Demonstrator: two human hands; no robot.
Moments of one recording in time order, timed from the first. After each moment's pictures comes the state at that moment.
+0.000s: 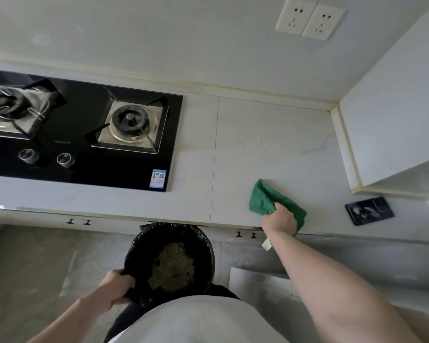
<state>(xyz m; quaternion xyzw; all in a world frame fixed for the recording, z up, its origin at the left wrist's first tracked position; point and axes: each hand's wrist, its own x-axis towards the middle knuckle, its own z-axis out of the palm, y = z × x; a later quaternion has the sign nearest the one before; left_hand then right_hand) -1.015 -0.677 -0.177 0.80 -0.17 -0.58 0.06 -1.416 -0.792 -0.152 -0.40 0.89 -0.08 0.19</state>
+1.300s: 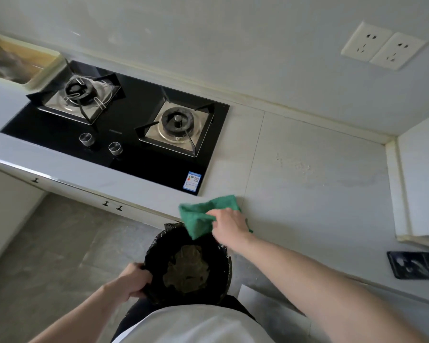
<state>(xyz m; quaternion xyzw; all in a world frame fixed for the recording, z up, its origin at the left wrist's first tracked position) -1.003 -0.666 -0.192 0.81 -0.16 -0.57 0.06 -1.245 -0.827 -0.142 -0.80 0.55 0.06 0.25</state>
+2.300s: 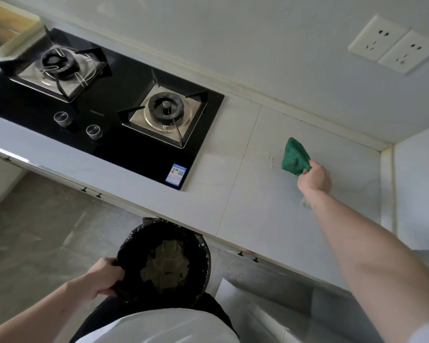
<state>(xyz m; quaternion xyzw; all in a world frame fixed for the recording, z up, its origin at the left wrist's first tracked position) -1.005 -0.670 -0.198 0.82 -0.14 -0.55 0.04 -1.463 -1.012 -0.145 -0.56 0.81 -0.12 0.12</state>
